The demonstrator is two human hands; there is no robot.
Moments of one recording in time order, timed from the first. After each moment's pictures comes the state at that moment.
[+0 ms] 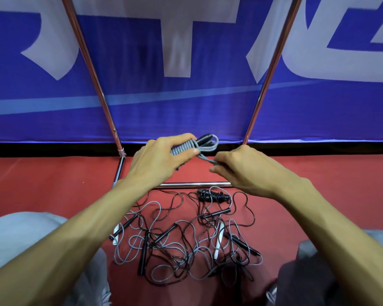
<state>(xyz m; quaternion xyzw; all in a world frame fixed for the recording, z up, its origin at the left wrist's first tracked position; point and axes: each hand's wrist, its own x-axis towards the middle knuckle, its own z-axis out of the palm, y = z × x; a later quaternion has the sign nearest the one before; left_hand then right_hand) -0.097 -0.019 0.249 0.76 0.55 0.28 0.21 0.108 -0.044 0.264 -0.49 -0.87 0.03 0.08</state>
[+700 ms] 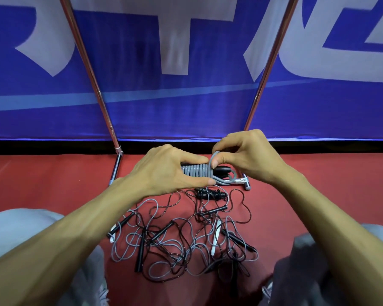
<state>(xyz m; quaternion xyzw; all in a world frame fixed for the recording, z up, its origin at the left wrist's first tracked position) -0.094 -0.036 0.252 0.85 0.45 0.22 0.17 0.114 -0.037 0.271 -0.48 -0.80 0.18 0.32</state>
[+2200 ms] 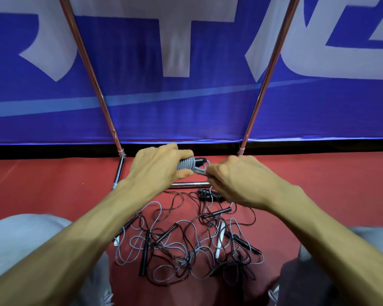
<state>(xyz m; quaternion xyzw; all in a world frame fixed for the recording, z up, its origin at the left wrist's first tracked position) -0.099 -0.020 0.245 0.84 0.54 0.08 -0.05 0.089 -0.061 0.262 -0.48 -0.87 -0.06 0.00</state>
